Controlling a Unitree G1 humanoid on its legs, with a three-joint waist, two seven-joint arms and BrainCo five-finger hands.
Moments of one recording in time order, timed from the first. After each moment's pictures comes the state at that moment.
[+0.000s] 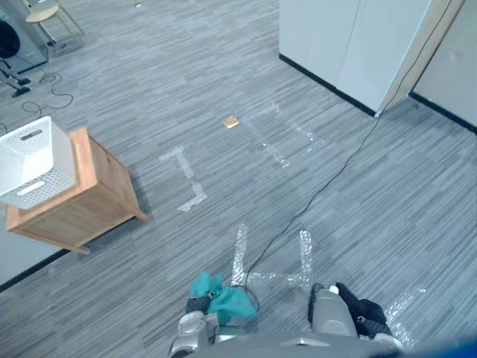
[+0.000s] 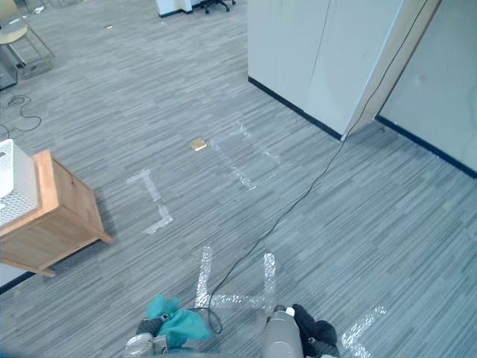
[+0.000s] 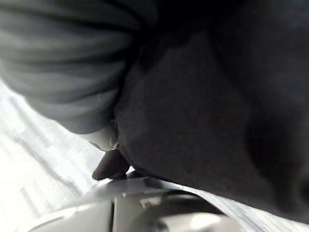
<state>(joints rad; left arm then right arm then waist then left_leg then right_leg) 0.06 -0.08 0.38 1.00 0.11 -0.04 0.16 0.12 -0.07 -0.33 1.01 -0.10 0.03 -0.12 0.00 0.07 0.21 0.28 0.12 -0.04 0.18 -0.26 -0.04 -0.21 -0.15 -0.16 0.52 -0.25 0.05</state>
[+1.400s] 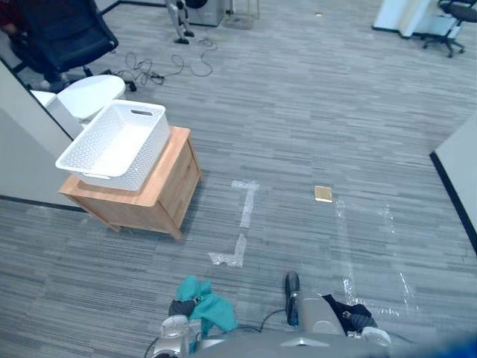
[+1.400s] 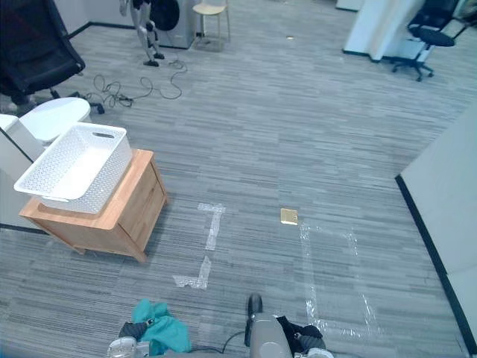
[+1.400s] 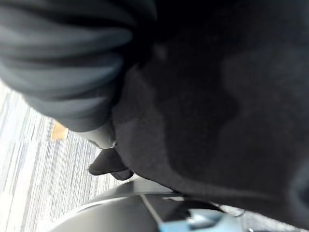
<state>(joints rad) 0.06 0.01 0.30 1.01 0.14 -0.03 0.16 0.07 -0.07 -0.26 1.03 -0.14 0.04 -0.09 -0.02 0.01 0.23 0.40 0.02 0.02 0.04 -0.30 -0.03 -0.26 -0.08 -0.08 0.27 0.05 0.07</state>
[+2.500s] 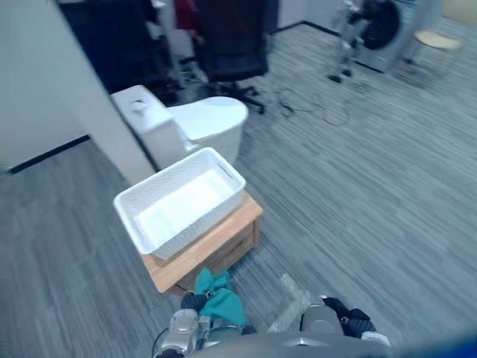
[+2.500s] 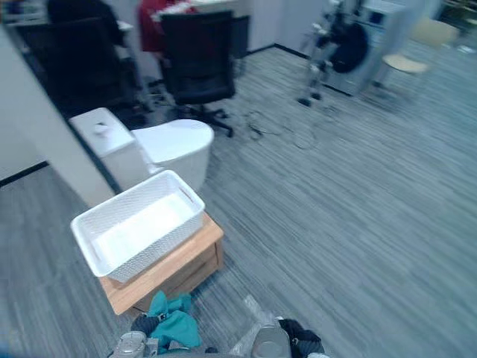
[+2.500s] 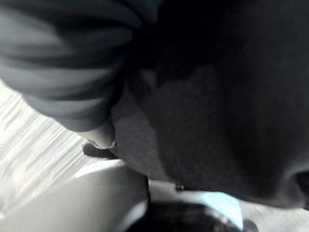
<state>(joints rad) 0.05 0.04 0.09 1.00 0.13 -0.05 0.13 0.11 -0.07 -0.23 1.03 -0.18 0.03 -0.08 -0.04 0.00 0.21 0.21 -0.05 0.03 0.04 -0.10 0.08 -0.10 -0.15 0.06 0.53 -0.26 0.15</state>
